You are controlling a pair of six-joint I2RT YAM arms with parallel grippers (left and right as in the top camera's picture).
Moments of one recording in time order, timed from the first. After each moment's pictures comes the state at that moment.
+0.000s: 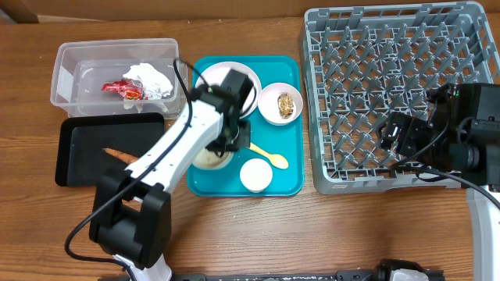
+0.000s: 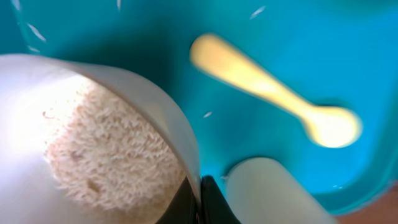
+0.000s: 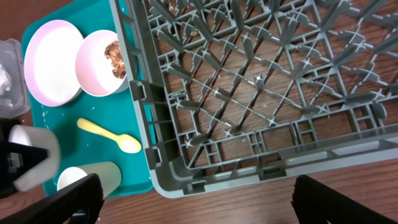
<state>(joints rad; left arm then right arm) -0.46 1.85 1.47 -1.09 0.05 -0.45 -0.12 1.19 1.35 -1.25 -0.23 0.23</state>
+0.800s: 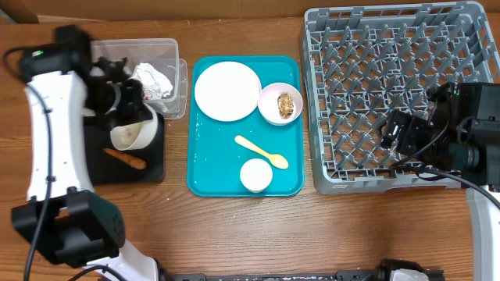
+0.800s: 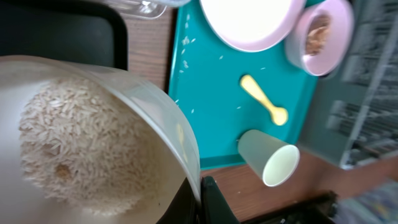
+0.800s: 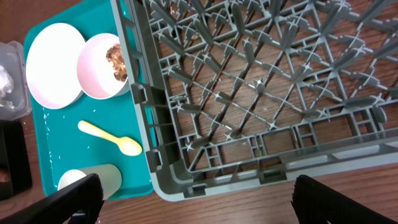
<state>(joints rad) 0.27 1.82 1.81 -1.52 0.50 0.07 -0.12 1.19 1.35 -1.24 -0.23 0.23</state>
